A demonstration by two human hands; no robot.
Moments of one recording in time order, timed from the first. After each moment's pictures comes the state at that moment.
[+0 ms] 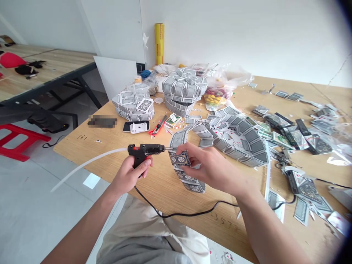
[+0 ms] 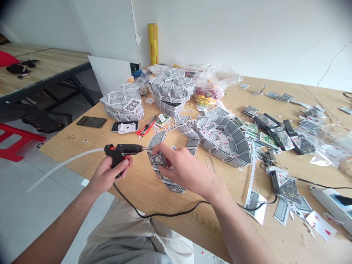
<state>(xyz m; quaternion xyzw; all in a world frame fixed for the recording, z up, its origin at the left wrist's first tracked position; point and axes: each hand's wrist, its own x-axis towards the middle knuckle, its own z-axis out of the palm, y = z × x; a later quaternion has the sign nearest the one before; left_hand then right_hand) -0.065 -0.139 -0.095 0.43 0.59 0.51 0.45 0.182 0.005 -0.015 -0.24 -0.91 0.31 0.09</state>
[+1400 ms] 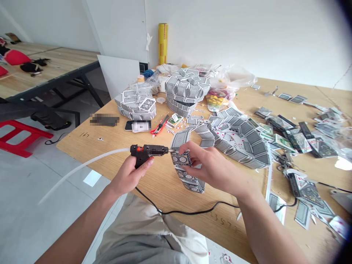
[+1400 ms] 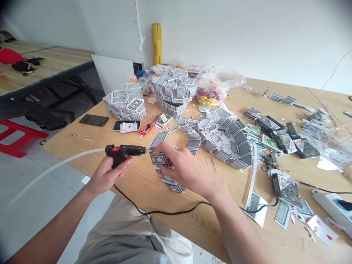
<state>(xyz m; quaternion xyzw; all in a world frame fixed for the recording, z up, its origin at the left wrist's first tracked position) -0.061 -0.143 -0.081 0.48 0.66 0.44 0.38 0.183 0.007 -0.018 -0.23 -0.91 0.33 0.08</state>
